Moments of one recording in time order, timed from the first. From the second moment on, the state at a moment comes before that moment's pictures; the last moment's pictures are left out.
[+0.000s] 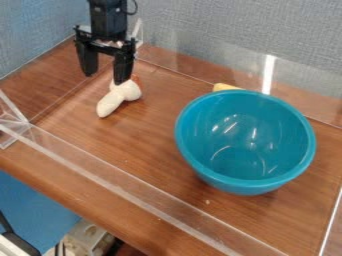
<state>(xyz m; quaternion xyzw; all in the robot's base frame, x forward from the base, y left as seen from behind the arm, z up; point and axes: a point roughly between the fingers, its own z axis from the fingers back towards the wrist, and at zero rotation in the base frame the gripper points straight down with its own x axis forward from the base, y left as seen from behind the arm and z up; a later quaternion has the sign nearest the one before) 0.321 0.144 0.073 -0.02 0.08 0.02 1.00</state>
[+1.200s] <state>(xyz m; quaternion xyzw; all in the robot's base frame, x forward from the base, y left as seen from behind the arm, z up) 0.324 0.176 0.042 -0.04 0.09 0.03 1.00</state>
